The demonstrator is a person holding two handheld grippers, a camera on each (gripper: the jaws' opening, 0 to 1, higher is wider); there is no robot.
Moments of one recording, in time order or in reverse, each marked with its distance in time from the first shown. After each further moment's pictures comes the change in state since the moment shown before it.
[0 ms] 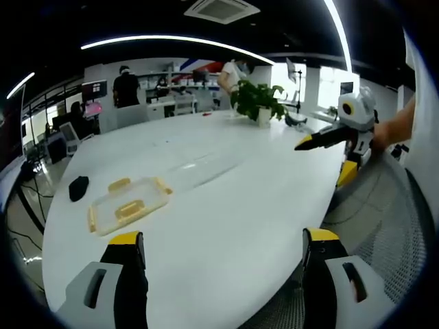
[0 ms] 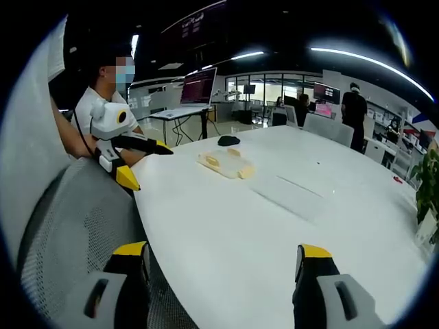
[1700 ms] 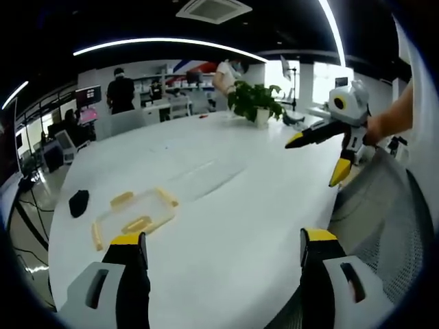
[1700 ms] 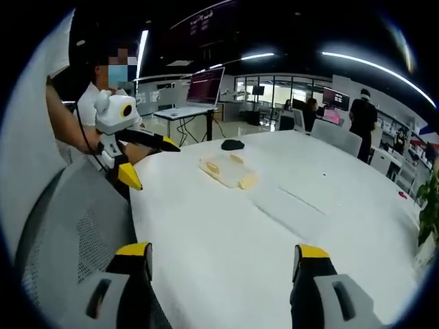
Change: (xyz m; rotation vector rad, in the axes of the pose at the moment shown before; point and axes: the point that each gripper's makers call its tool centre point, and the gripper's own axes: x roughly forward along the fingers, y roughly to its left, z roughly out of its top) left arm 0.009 0.017 0.021 0.047 0.002 -0.022; right arm 0.022 -0.014 0.027 -0.061 0.007 0.029
